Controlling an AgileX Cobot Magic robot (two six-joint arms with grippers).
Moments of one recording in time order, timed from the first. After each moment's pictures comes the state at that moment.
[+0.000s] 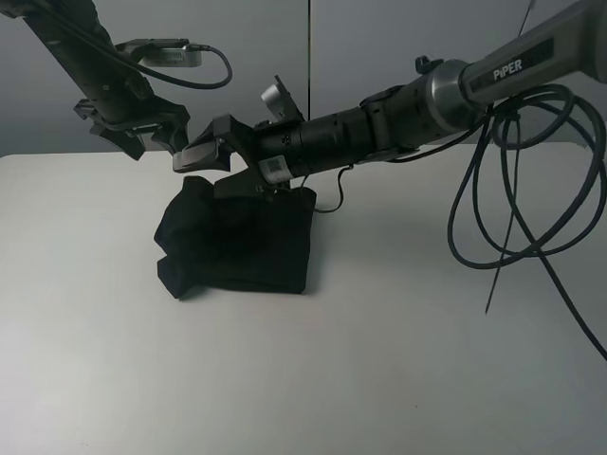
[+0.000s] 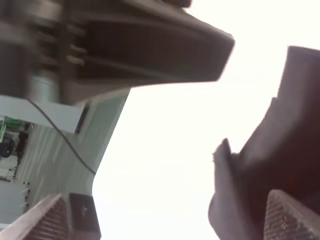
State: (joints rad) left arm -0.24 2.01 -1.62 -0.16 0.99 0.18; right arm 0.53 2.17 -1.34 1.69 0.93 -1.15
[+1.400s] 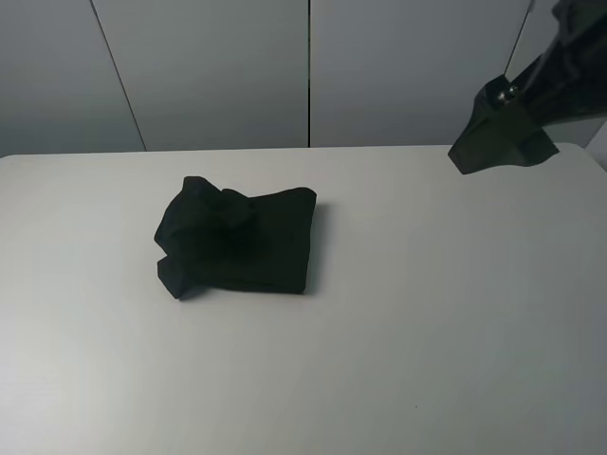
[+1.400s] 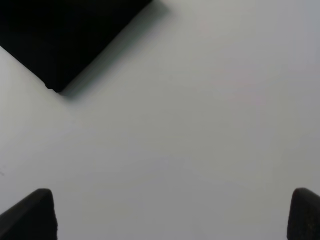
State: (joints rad) left arm -0.18 1.11 -1.25 0.10 1.10 0.04; right arm 0.53 1.08 -1.05 -0.06 1.06 -0.08
